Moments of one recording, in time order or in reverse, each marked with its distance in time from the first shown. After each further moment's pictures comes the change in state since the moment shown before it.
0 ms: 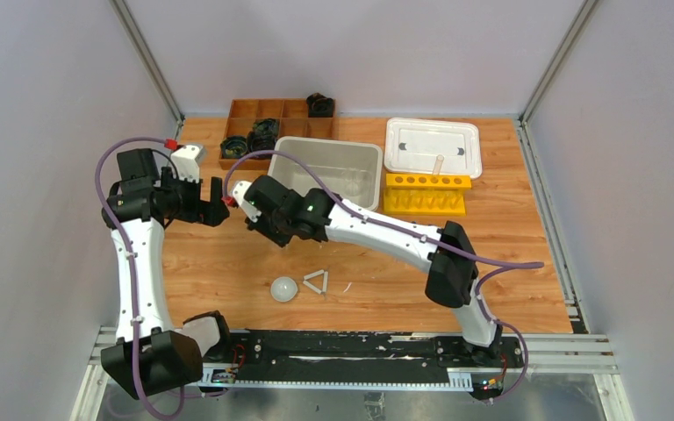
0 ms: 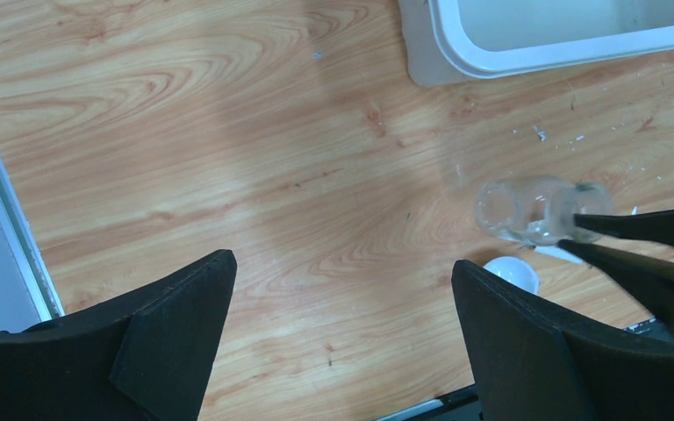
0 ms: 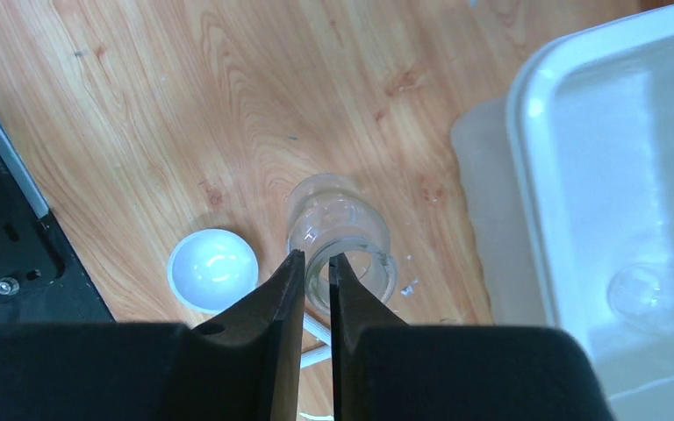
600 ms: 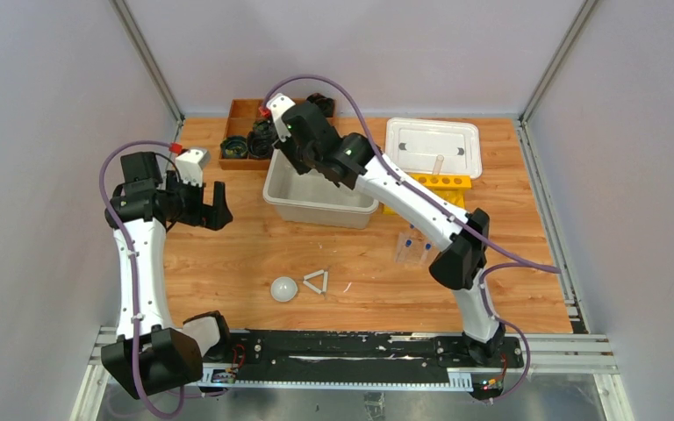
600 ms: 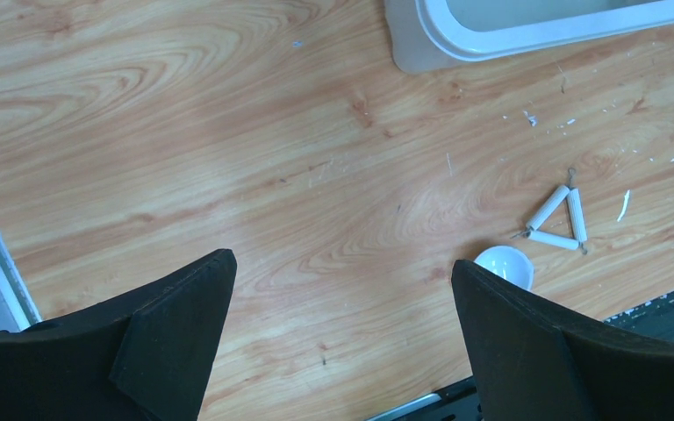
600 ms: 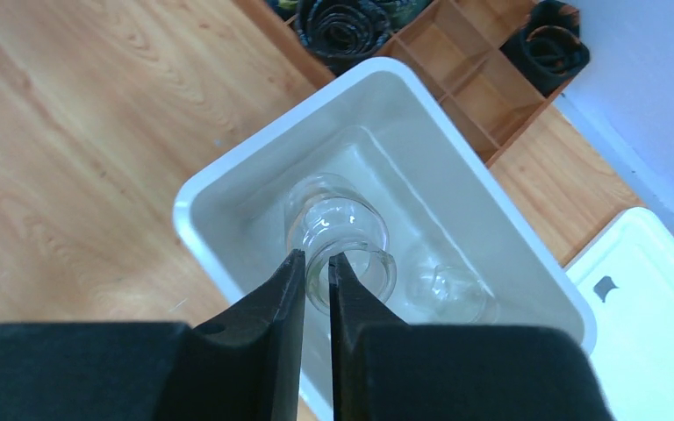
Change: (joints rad) left arm 0.000 0.000 -0.031 0.000 0.023 0.026; right arm -0.227 -0.036 0.262 0.000 0.118 0.003
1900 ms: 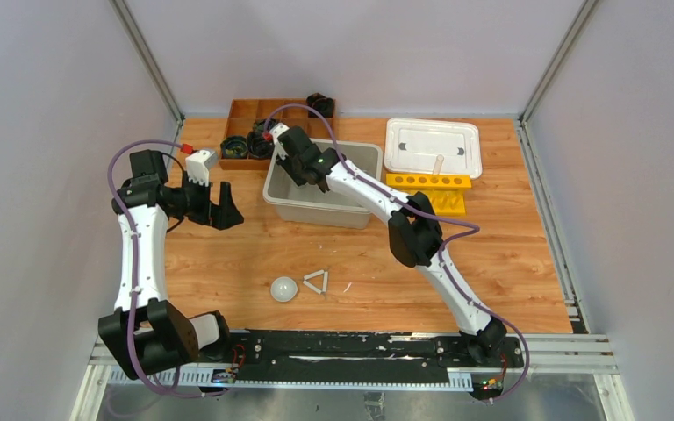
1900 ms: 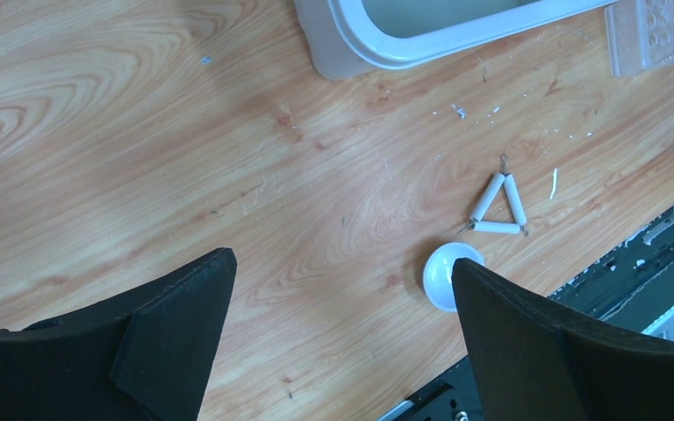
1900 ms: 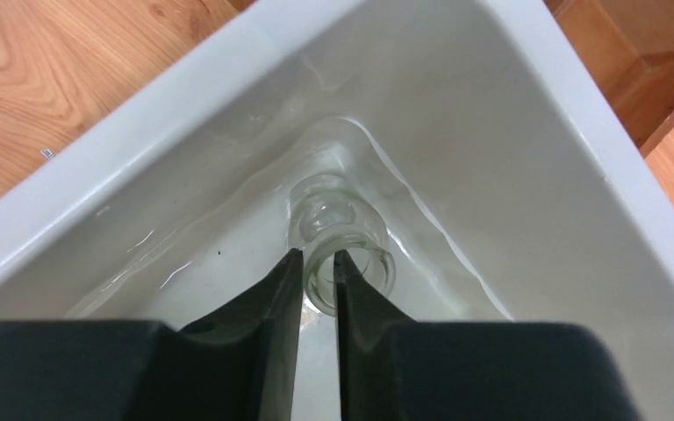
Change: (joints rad) left arm 0.000 0.105 -0.028 0.002 0.195 0.058; right arm -0.123 0.459 0.122 0.172 -0.031 -0.026
